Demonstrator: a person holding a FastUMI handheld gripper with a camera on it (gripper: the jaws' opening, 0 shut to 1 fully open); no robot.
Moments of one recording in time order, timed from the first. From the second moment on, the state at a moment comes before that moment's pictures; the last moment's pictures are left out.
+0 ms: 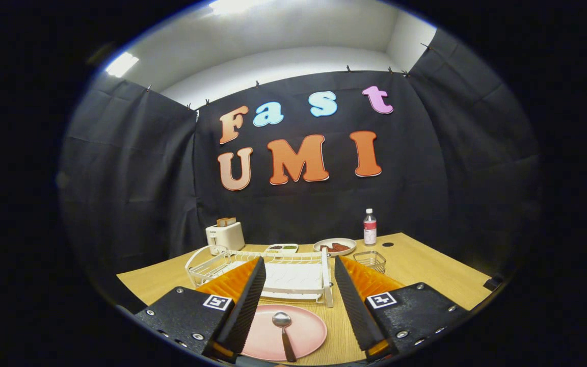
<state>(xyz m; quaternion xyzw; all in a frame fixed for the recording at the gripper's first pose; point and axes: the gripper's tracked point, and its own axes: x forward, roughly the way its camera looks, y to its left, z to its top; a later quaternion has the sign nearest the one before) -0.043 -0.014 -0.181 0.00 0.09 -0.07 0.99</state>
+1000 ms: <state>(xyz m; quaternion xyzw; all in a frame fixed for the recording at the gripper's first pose) -0.035 -0.001 -0.161 0.01 0.03 -0.08 1.00</state>
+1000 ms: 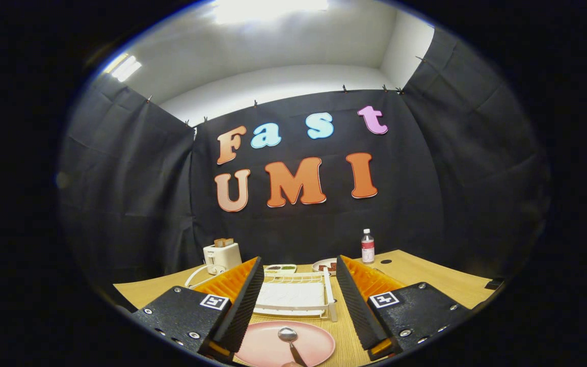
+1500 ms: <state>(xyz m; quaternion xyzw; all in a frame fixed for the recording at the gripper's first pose) -0.028 0.017 -0.156 0.03 0.02 -0.05 1.00</state>
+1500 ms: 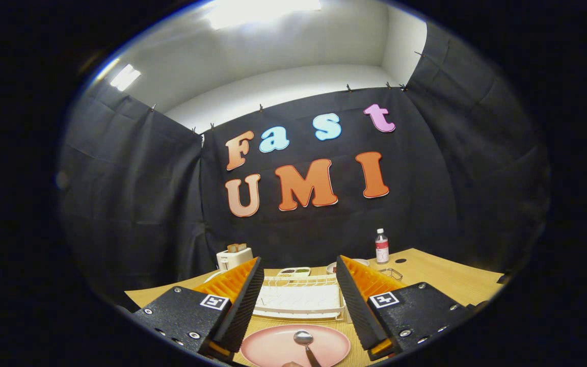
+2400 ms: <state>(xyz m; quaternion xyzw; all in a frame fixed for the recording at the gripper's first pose) -0.030 0.023 -0.147 0.01 0.01 -0.04 1.00</state>
